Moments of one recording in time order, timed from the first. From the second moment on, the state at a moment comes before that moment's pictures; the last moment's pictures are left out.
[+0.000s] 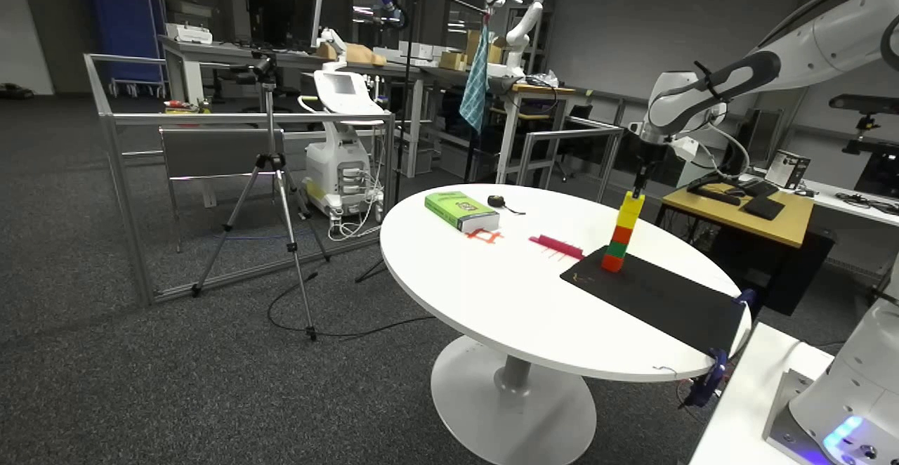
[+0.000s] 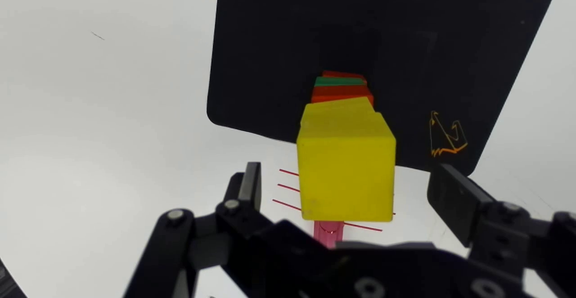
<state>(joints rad) -0.24 0.15 -0.19 -2.05 -0.11 2.28 -0.60</state>
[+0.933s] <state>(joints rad) -0.24 0.23 -0.19 -1.99 -0.11 2.28 -0.55</state>
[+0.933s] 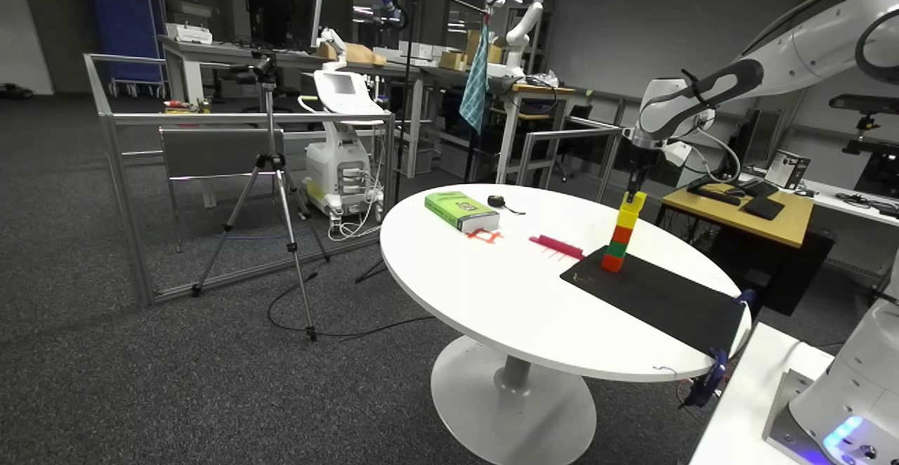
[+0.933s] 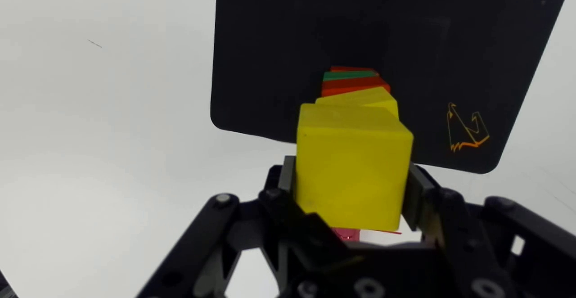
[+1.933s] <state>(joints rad) -0.23 -0.05 -0.19 -2.19 -0.20 2.19 -0.34</state>
